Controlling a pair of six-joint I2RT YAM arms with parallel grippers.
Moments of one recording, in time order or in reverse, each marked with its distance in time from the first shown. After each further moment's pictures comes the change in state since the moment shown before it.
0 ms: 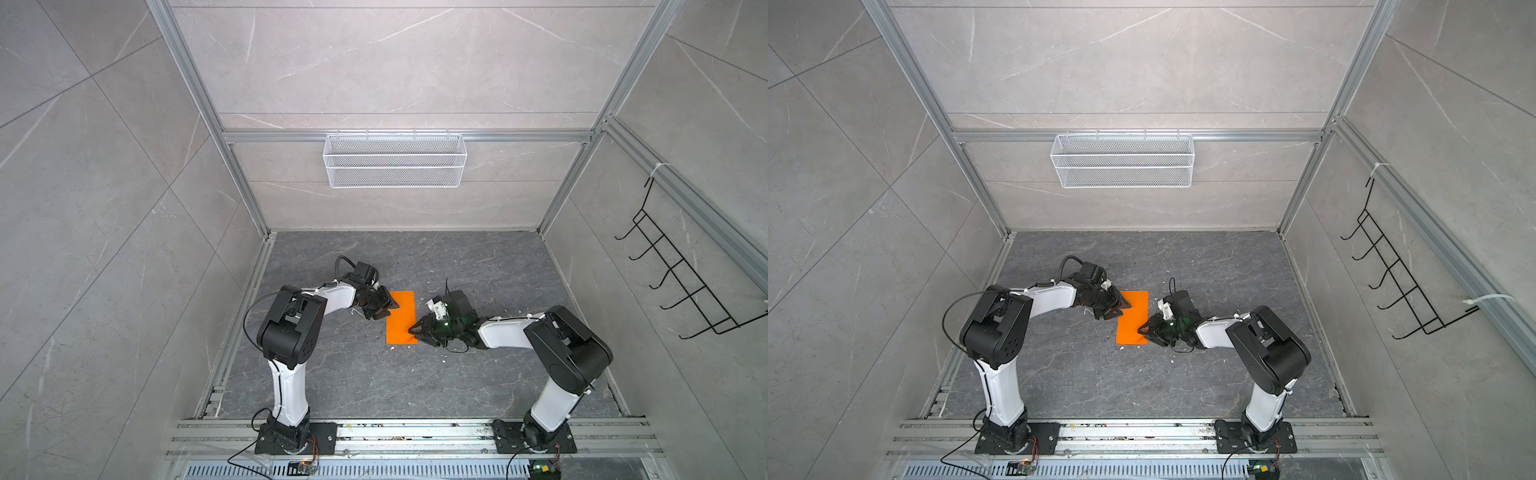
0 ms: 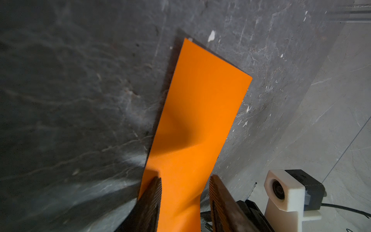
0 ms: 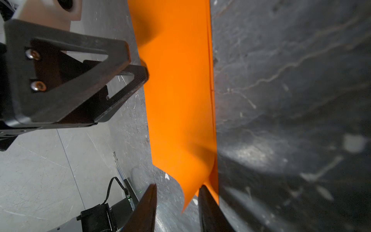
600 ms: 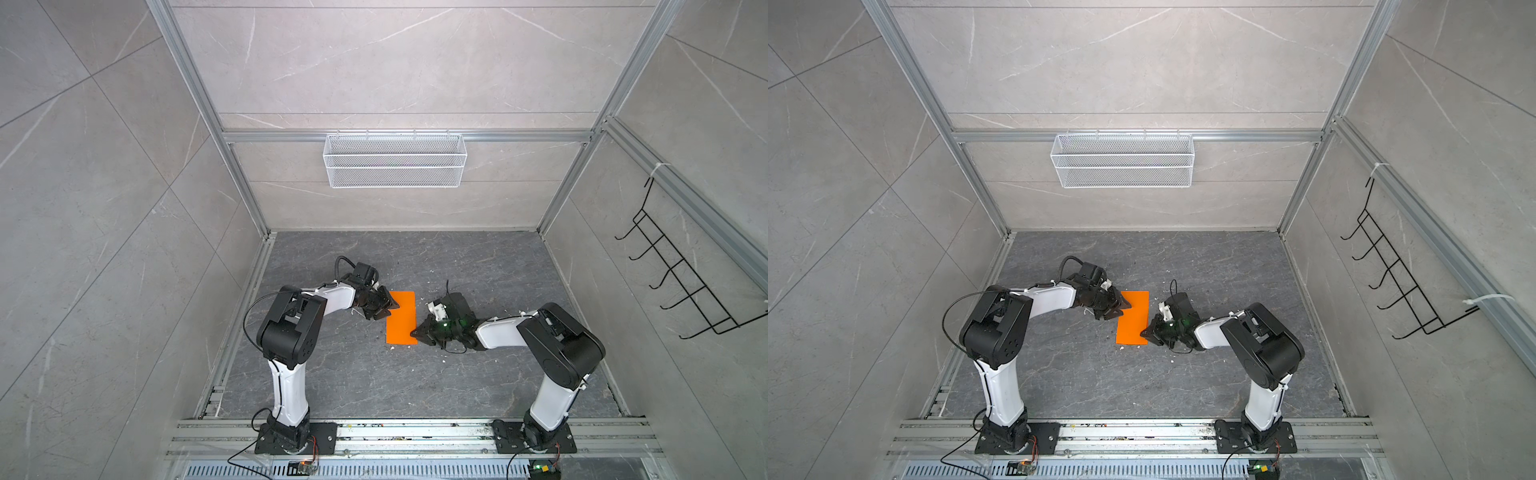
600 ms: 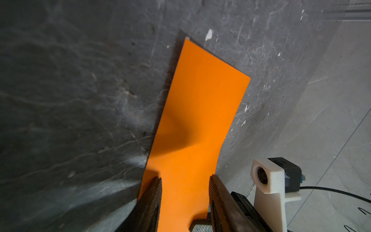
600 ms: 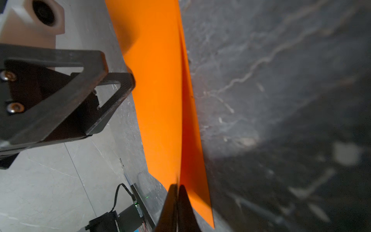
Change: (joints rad) left arm 0.001 -0.006 -0.021 0.039 0.016 0.000; right arm 0.002 0.035 -0.014 0.039 0.003 0.094
